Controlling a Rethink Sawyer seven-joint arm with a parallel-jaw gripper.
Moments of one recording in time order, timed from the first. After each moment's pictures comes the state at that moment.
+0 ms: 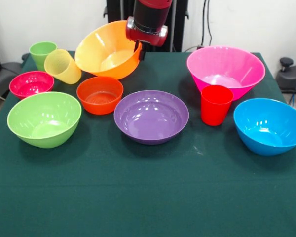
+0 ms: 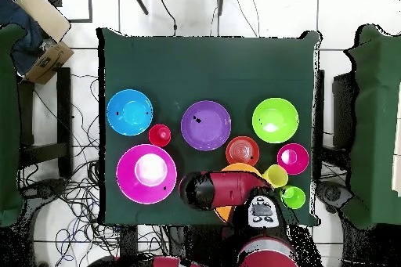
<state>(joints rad) -0.22 -0.57 -0.11 1.94 -0.36 0.37 1.94</state>
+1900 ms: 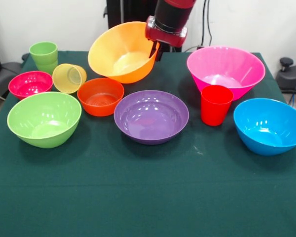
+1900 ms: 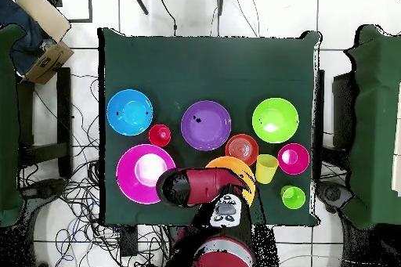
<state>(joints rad) -0.05 -0.56 -0.18 1.92 -0.23 0.38 1.97</state>
